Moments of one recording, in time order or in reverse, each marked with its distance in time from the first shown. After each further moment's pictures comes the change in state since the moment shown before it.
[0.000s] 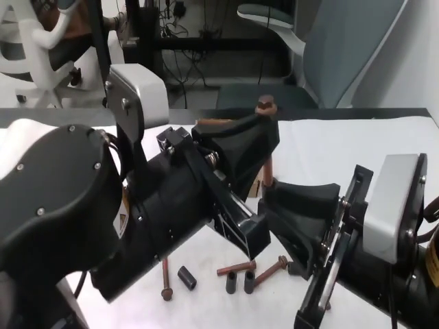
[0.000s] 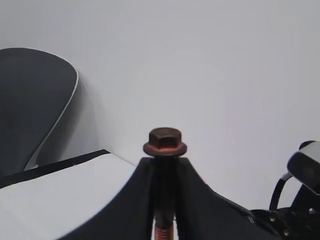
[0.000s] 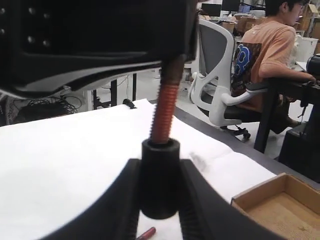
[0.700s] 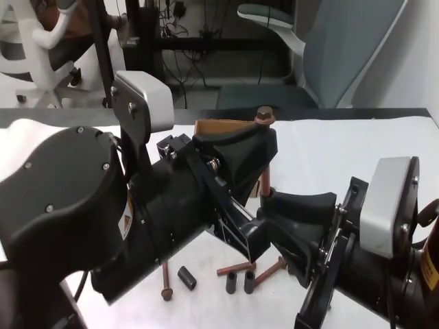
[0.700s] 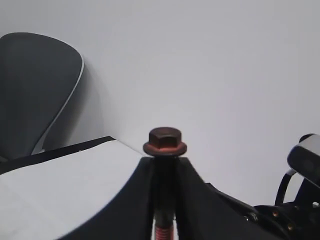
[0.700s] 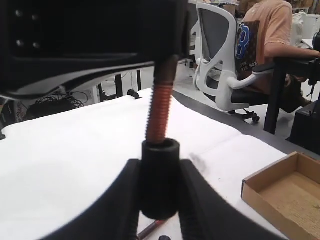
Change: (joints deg) left arm 0.0 0.0 0.0 3.5 -0.5 -0.2; right arm 0.0 0.1 0.0 1.8 -0.8 4.0
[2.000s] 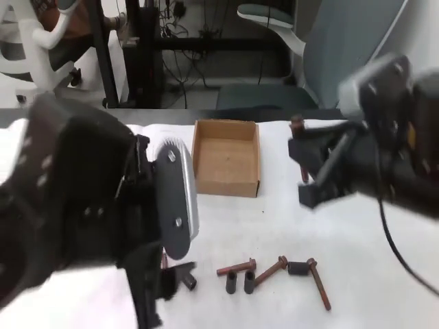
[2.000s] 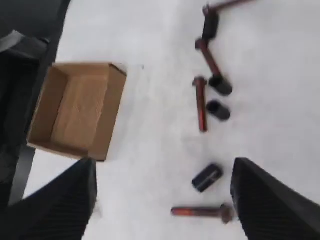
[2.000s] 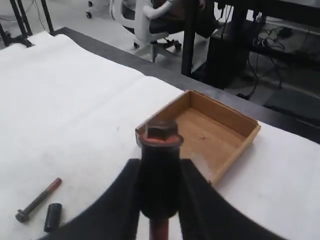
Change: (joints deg) left arm 12.6 -0.6 -11.4 59.6 -0.8 69.6; right arm -17.0 11.0 -20.2 29.0 0.2 -3.2
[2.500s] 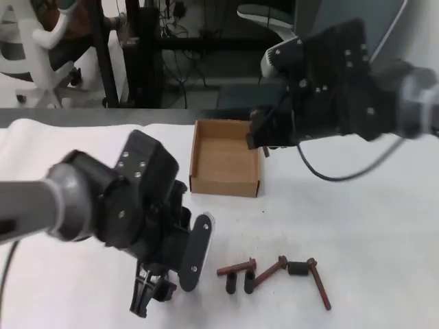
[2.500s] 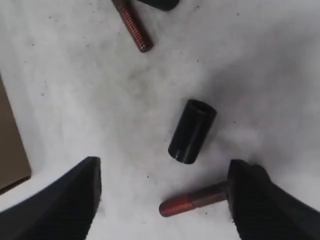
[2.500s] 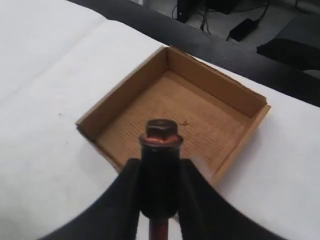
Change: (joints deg) left arm 5.9 30.2 -6.5 -3.0 -2.2 32.5; right arm -6.1 36.2 -28.7 8.4 -3.0 -1.2
